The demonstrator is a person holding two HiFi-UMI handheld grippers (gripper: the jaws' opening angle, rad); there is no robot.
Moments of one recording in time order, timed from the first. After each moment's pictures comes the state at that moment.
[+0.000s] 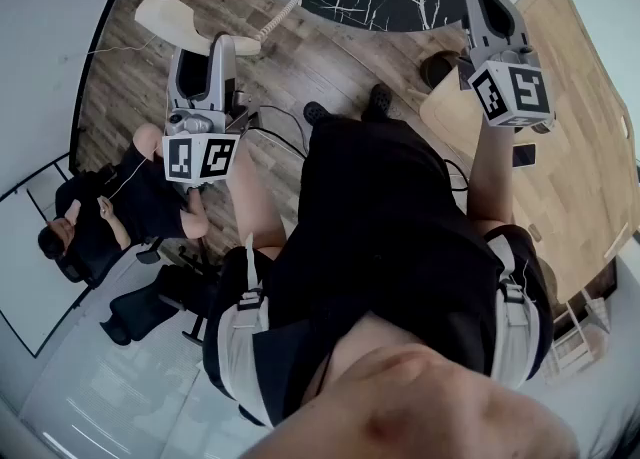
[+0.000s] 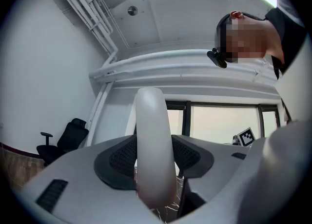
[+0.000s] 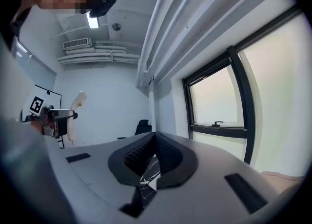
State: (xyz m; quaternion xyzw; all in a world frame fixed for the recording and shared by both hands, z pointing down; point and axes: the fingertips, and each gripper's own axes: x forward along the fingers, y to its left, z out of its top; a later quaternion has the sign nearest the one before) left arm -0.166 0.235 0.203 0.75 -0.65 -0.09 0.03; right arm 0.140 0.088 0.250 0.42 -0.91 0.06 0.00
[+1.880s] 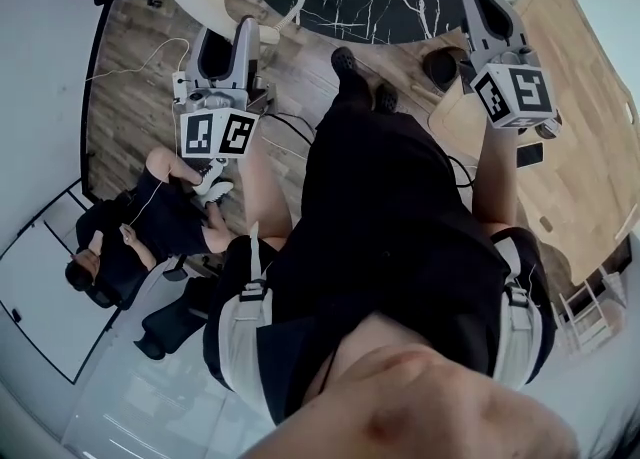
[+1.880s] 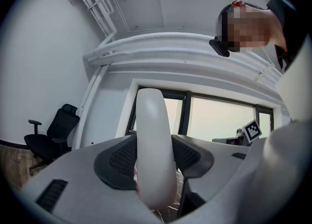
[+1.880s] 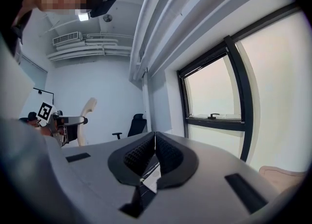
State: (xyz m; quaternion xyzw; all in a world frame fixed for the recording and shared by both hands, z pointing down) left arm -0.171 0.119 0.251 0.78 -0.61 -0.06 0.09; right arm 0.126 0.034 0.275 0.44 -0.89 0.10 0.04
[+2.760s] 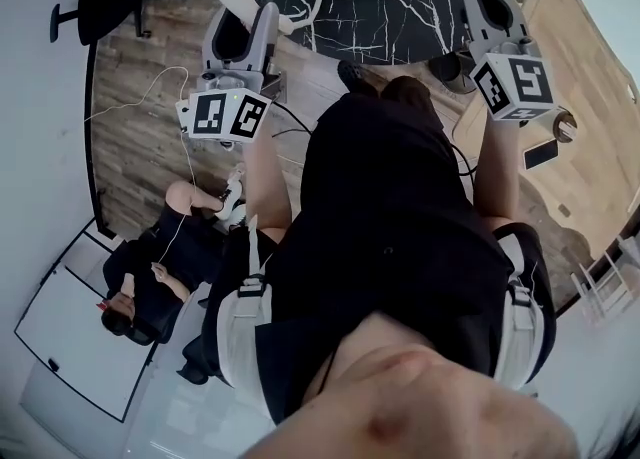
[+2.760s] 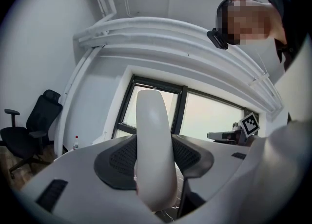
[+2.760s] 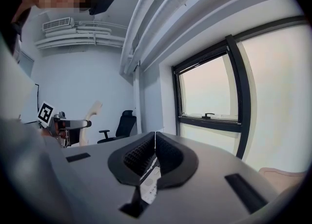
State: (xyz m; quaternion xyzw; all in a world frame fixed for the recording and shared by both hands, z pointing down) left arm -0.212 -0.001 0.286 0.84 -0.53 -0.05 0.12; right arm 0.062 -0.038 0.283 0.50 -0.86 0.09 0.06
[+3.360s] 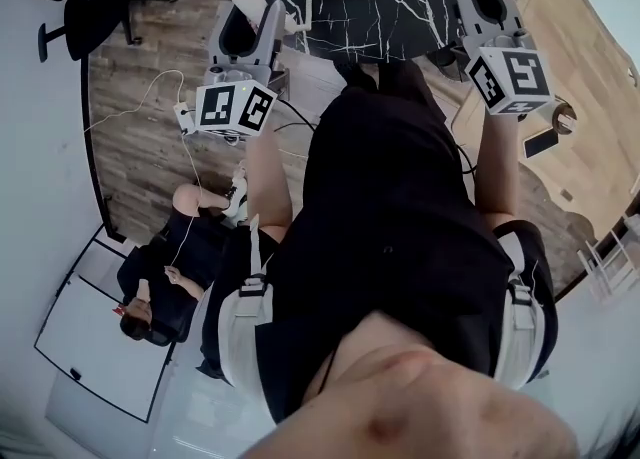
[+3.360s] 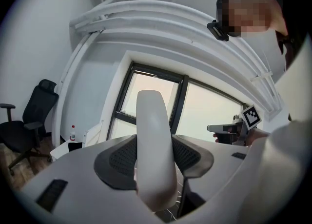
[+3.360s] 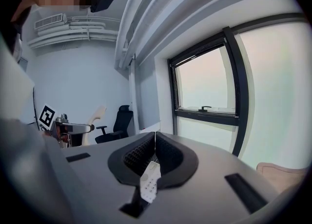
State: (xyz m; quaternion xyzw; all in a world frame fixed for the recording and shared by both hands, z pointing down) left arm -0.188 -0.037 0.331 0.84 -0.51 -0.01 0.16; right arm 0.071 -0.062 0.308 0.51 -0.85 0.12 0.09
